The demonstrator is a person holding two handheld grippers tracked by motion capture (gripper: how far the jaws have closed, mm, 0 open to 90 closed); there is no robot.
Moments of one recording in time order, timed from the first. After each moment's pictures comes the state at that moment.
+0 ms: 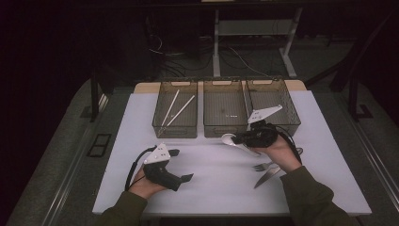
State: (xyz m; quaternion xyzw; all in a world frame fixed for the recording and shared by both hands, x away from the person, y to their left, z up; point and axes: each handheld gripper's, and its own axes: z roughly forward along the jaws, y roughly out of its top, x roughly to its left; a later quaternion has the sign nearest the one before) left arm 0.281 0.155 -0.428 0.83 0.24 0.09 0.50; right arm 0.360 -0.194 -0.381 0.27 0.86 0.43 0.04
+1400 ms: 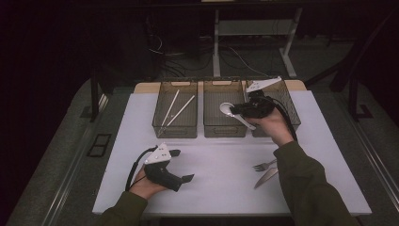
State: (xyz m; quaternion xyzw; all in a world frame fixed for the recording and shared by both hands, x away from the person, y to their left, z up) left arm 0.281 0.153 -0.427 0.83 0.24 0.09 0.50; right arm 0.427 -0.186 -0.342 0.31 0.83 0.45 0.09
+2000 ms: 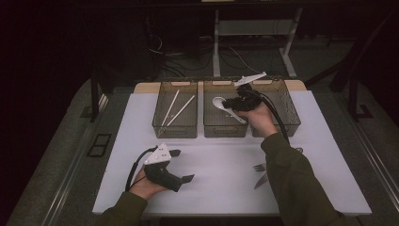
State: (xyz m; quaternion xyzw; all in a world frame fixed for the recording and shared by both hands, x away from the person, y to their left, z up) left arm 0.279 0.152 -0.427 0.83 0.23 0.09 0.50; right arm 0.463 -0.161 -0.361 0.34 0.83 0.43 0.10
